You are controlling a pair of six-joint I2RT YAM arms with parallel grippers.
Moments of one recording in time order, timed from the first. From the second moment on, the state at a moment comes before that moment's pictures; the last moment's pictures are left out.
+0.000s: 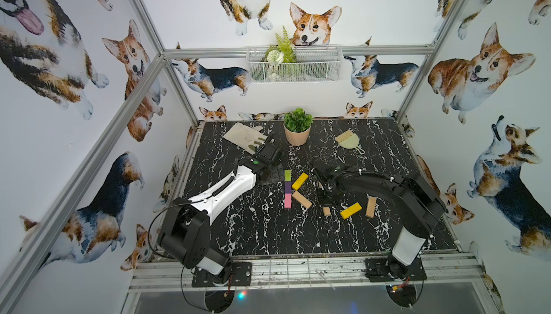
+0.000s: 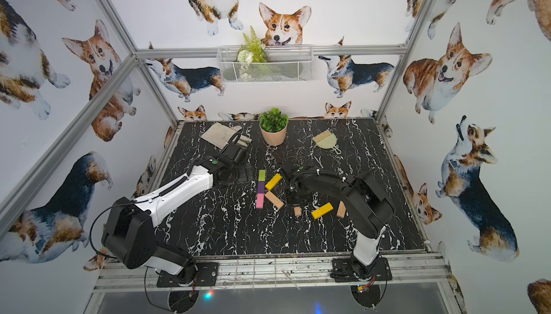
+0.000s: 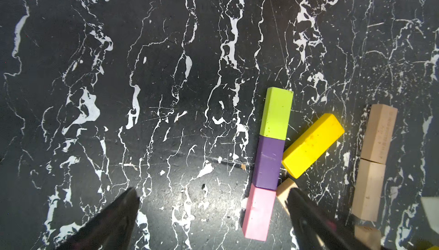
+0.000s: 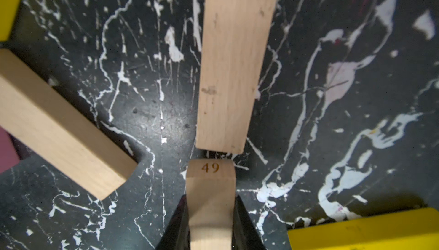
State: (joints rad) left arm -0.58 1.52 1.14 -0.76 -0.22 -0.73; right arm 0.79 1.77 1.12 -0.83 -0.02 0.65
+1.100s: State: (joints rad) left arm -0.58 1.54 1.14 -0.75 -0.20 -0.74; right arm 0.77 1.85 1.18 -0.86 0.00 0.71
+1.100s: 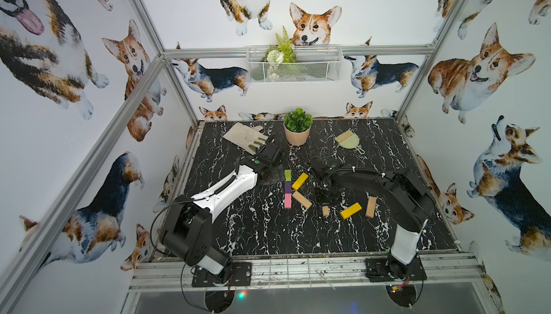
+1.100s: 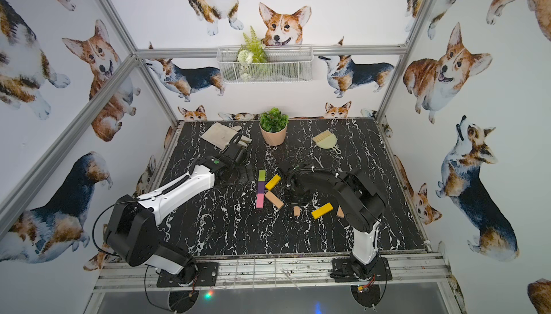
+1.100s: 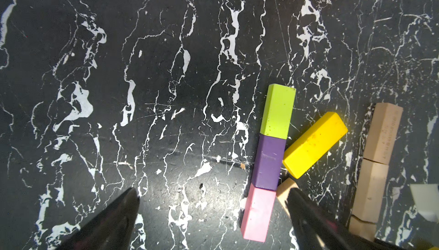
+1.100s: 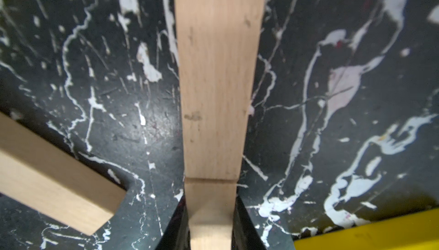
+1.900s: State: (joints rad) left arm -0.58 1.54 1.13 -0.75 -0.20 -0.74; right arm 0.77 1.85 1.18 -0.85 0.00 0.71
